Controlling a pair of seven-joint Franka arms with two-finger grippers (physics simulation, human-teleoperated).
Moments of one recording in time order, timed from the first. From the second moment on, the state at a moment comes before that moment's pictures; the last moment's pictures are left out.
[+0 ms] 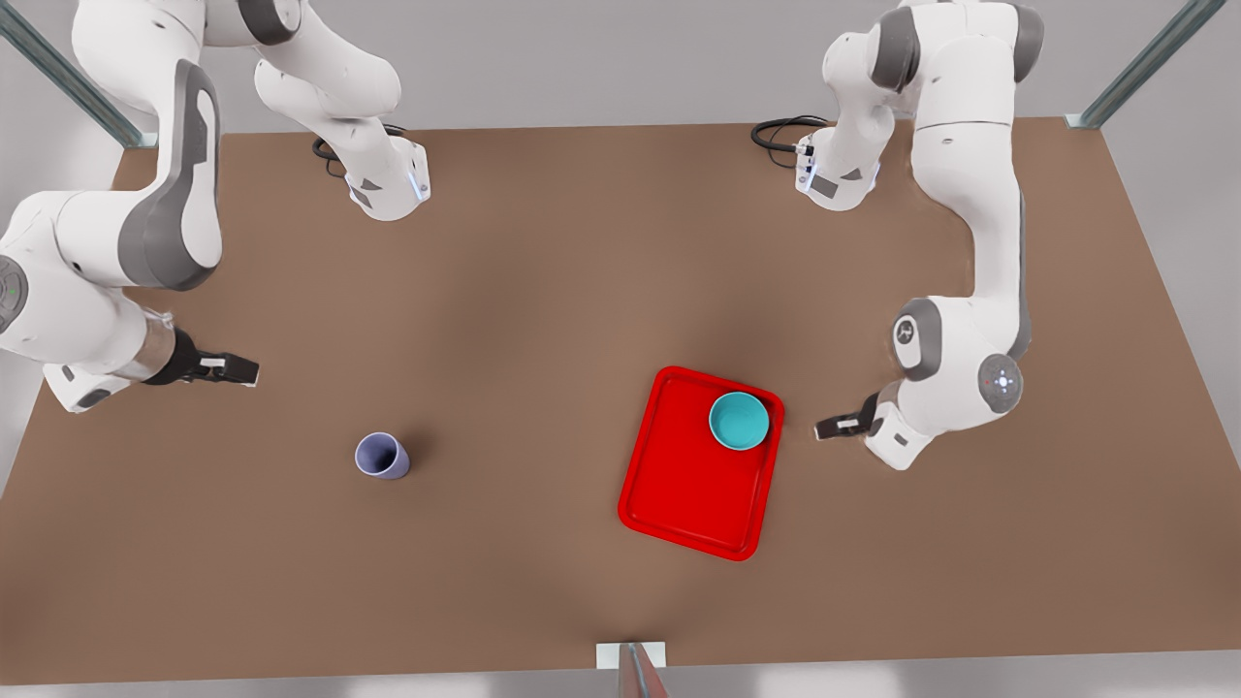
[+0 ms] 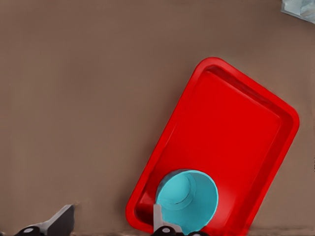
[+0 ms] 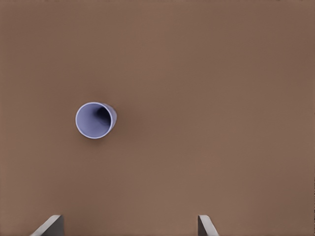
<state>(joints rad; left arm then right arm) -0.35 0.40 0.28 -1.65 -0.38 1.95 0.02 -0.05 0.24 0.00 -1.46 0.00 1.59 0.06</state>
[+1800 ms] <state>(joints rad) -0.34 0.15 0.24 -1.54 0.04 1.51 0.11 0.10 0.56 0.01 -1.65 0.05 2.09 0.10</state>
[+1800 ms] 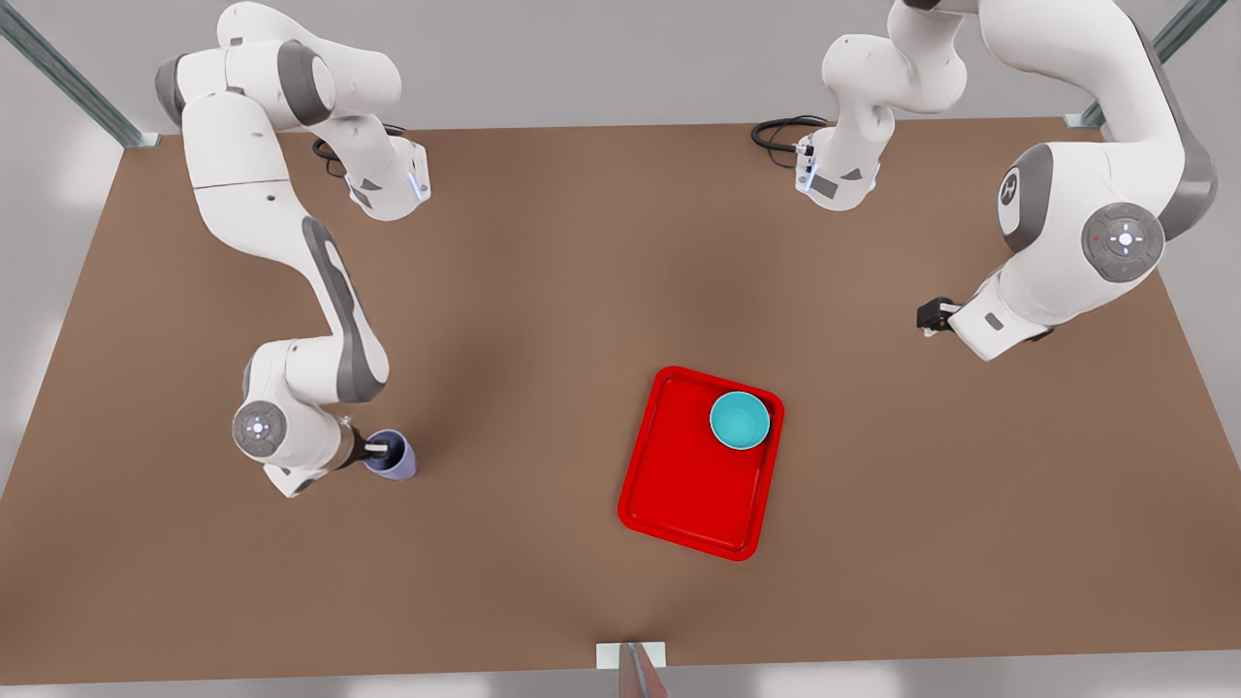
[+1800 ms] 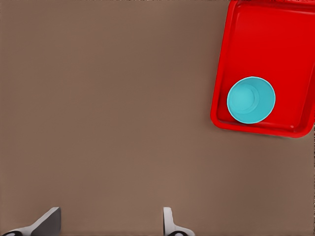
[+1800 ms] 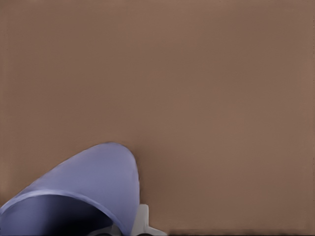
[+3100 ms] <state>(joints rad) -0.34 0.16 0.25 -1.54 0.04 1.50 0.11 0.52 1.20 0.25 -0.75 0.12 2.20 0.60</state>
